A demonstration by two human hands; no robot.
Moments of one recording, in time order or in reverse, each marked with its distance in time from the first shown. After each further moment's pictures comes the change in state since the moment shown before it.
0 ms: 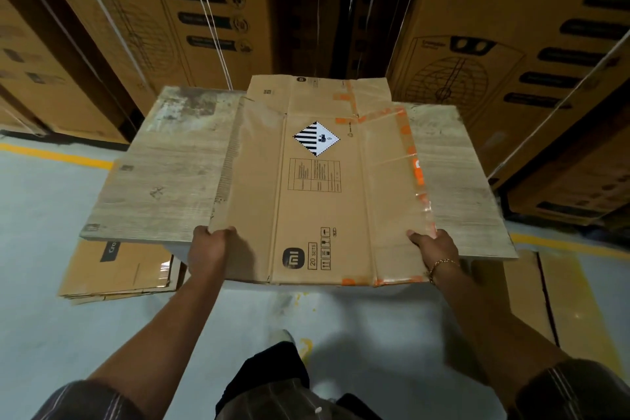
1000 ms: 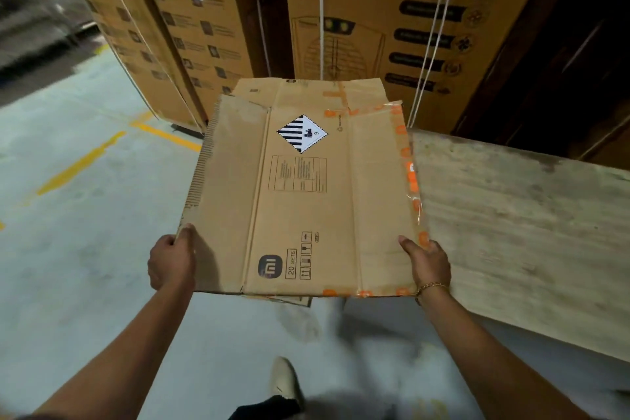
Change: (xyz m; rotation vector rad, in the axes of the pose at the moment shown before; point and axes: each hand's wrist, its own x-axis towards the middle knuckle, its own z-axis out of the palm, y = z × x) left_hand 0.236 -0.067 -0.483 -0.019 0.573 -0.084; right_hand -0.298 -0.235 0.415 0.101 -0.194 -0.230
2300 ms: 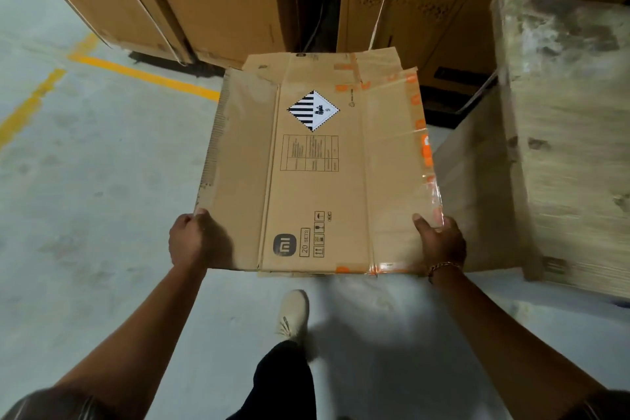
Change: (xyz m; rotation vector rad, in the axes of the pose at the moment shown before) left_hand 0.385 -0.168 0.161 0.071 -0.303 -0.051; right_hand 0.050 0.096 0.410 -0.233 0.209 0.092
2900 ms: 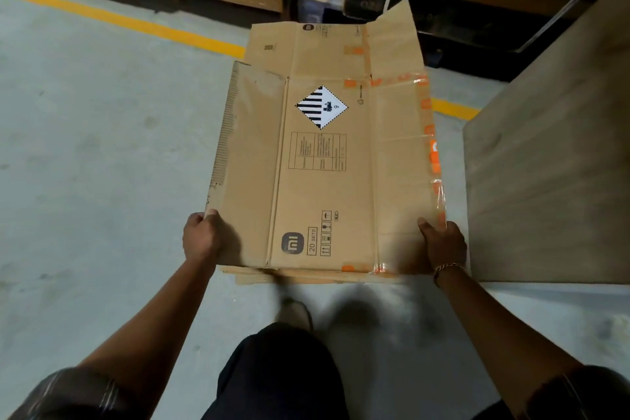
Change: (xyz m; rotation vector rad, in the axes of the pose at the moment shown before) left_hand 0.189 -0.213 0.236 -0.056 -0.125 -0.084; right_hand 0.151 0.216 0.264 -0.055 -0.102 0.062
